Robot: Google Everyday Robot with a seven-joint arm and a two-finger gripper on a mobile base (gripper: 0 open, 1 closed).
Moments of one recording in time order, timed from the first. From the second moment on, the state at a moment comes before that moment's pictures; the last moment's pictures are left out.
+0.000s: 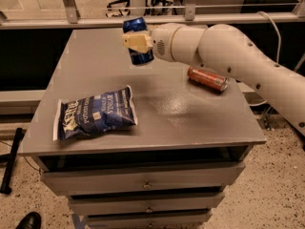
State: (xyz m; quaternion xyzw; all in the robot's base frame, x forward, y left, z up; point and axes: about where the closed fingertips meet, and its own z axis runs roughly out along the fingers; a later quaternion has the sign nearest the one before) arm 0.672 0.030 0.959 -0.28 0.71 0.28 0.59
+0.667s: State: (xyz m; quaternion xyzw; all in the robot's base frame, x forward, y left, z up) arm 0.670 0.035 0.960 -0.29 0.67 0.30 0.62
